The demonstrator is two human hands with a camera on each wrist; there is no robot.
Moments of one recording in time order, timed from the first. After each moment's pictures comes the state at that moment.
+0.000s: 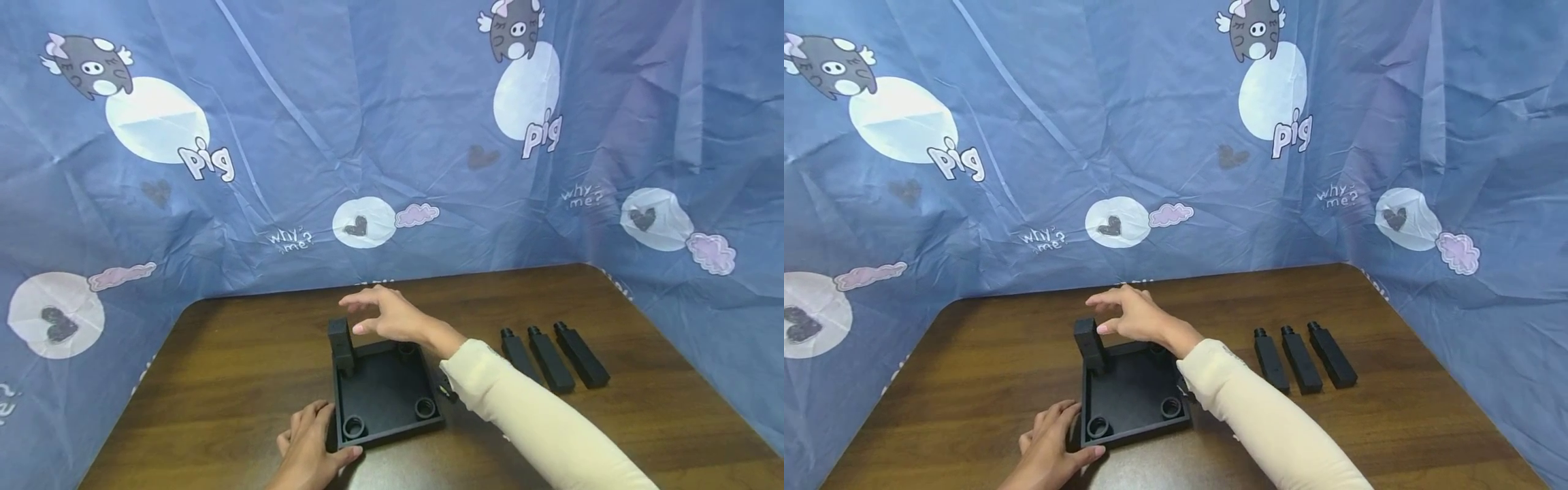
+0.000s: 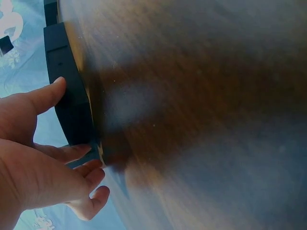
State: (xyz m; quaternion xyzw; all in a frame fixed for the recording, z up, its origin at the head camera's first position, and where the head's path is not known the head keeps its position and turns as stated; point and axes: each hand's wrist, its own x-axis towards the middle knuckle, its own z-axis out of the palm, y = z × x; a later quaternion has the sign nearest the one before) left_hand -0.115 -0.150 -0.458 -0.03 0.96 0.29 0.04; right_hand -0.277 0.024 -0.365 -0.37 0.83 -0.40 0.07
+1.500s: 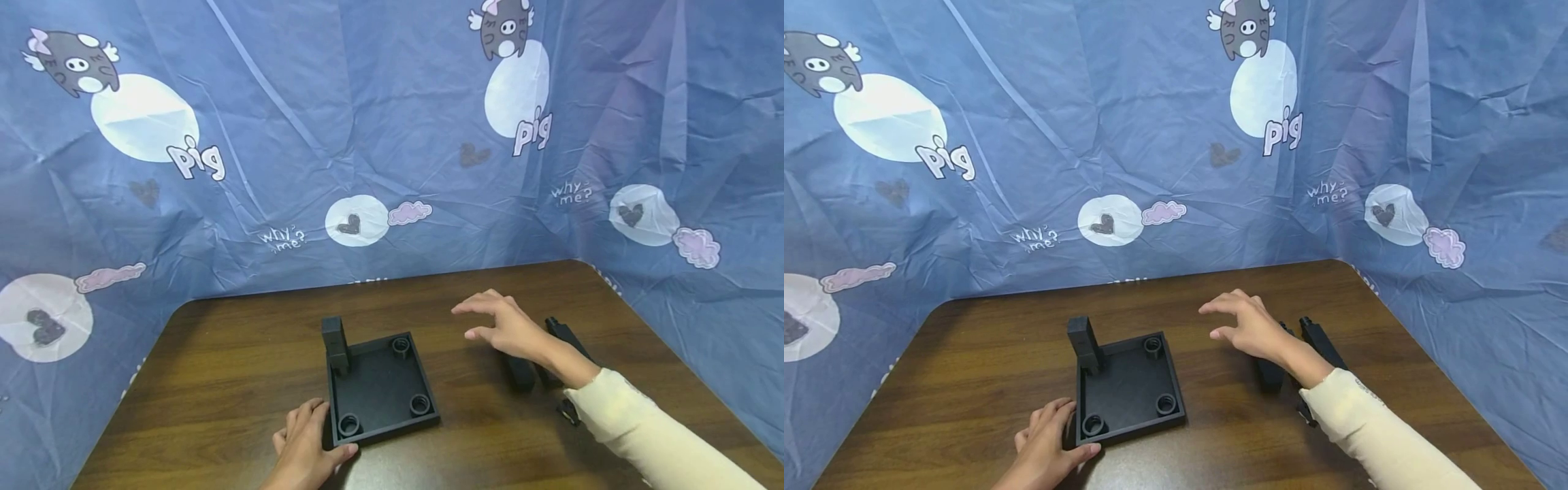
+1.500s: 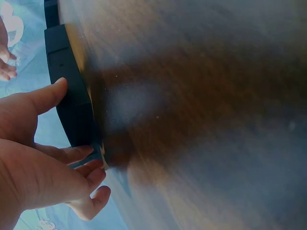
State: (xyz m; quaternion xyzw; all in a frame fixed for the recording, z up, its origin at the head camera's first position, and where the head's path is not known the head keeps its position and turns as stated) left_hand -0.116 -0.148 -0.457 -0.03 0.95 0.29 0.05; right_hand -0.243 0.193 -0.380 -0.31 0.89 -0.34 -0.05
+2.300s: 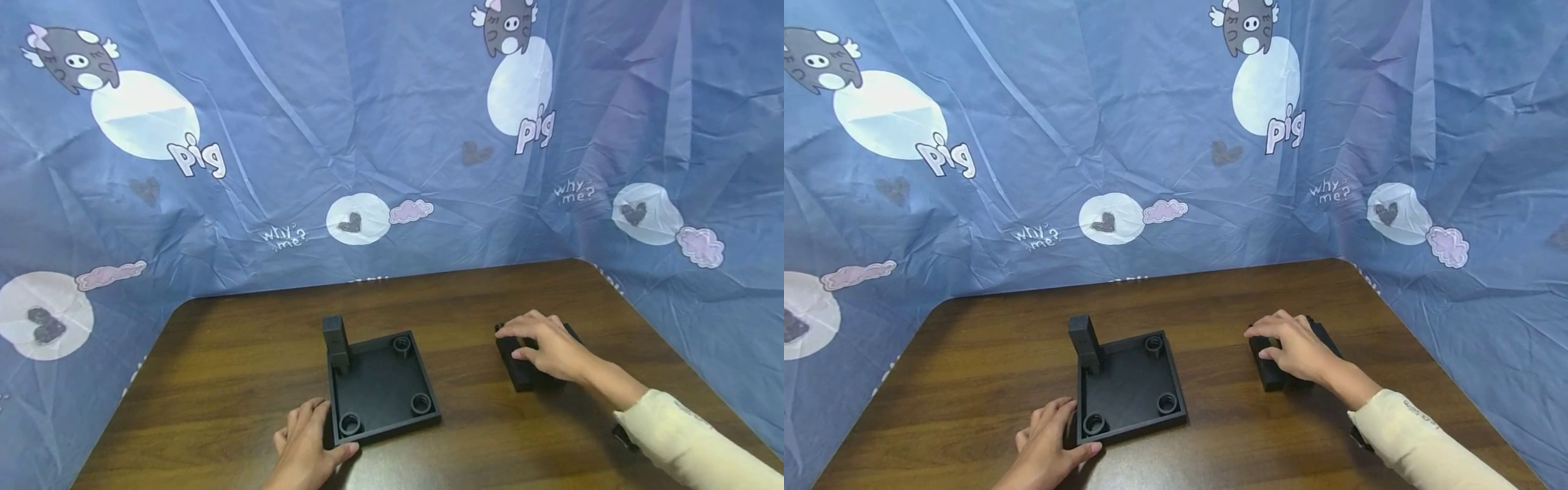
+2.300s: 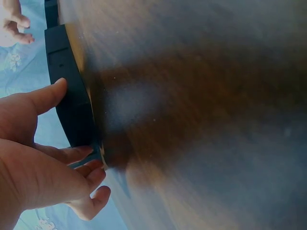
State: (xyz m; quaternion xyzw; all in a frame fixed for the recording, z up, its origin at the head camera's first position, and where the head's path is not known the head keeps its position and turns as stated) left_hand -0.117 -0.148 -0.458 -0.04 0.95 0.30 0.06; right_hand -0.226 0.256 -0.412 -0.31 0.92 -0.24 -0.07
